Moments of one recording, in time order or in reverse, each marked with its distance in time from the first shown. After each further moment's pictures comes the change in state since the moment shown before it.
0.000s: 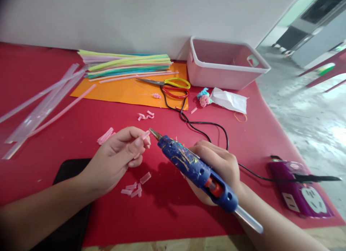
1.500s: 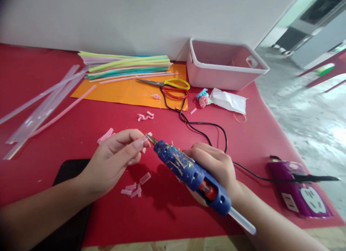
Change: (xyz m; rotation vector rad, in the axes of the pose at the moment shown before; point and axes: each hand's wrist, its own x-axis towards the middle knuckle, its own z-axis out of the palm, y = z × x) left_hand -0.002 0.002 0.000 0.079 0.007 0.104; right_hand -0.004 0.010 -0.001 0.083 -0.126 -0.057
